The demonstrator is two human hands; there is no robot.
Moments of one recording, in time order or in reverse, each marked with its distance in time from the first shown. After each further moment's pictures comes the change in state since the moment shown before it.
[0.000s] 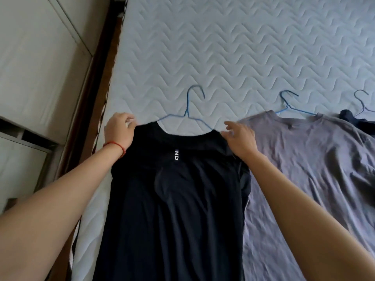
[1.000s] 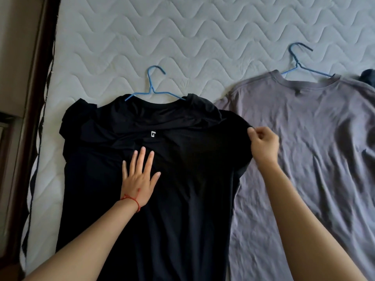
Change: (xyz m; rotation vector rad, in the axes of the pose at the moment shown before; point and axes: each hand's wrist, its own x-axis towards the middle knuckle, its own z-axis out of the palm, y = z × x) left_hand -0.161 -0.061 0.177 0.414 -0.522 0.166; right_hand -0.014 0.135 0.056 0.432 0.296 0.442
